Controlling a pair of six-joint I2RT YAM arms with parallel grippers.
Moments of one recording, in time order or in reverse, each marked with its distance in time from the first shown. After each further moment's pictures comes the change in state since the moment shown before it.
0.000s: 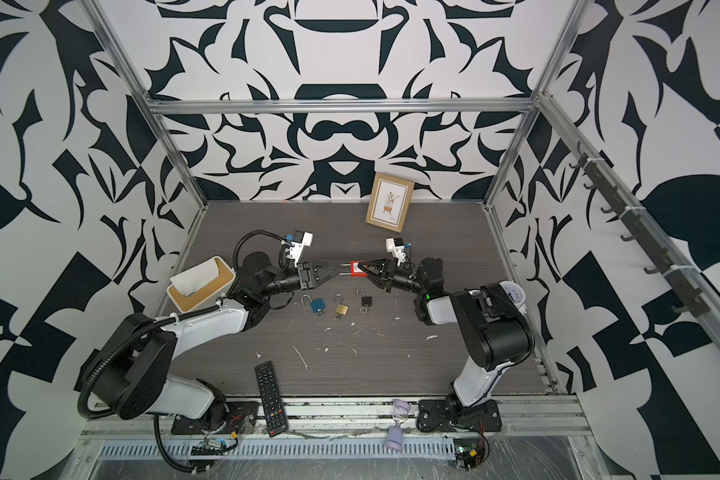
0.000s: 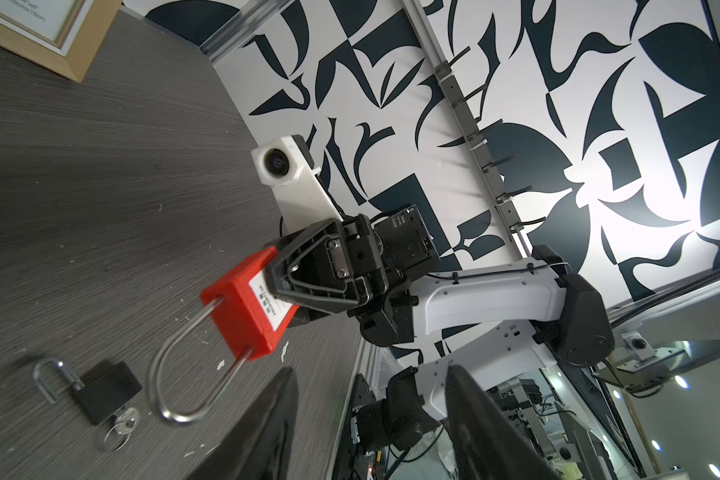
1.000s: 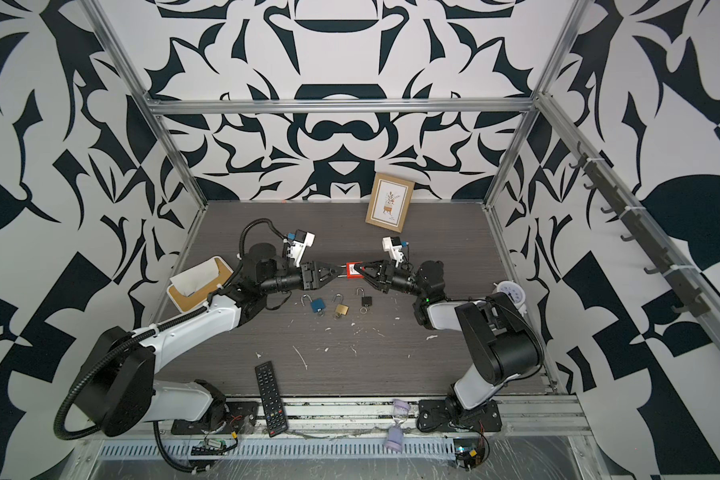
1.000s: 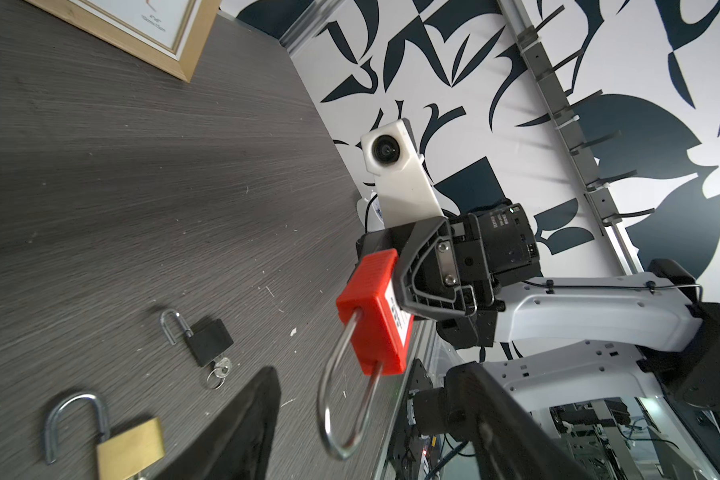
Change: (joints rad) left arm -0.018 -0.078 0.099 -0.461 -0.108 0.254; right arm 0.046 -0.082 -0.022 0.021 0.011 0.003
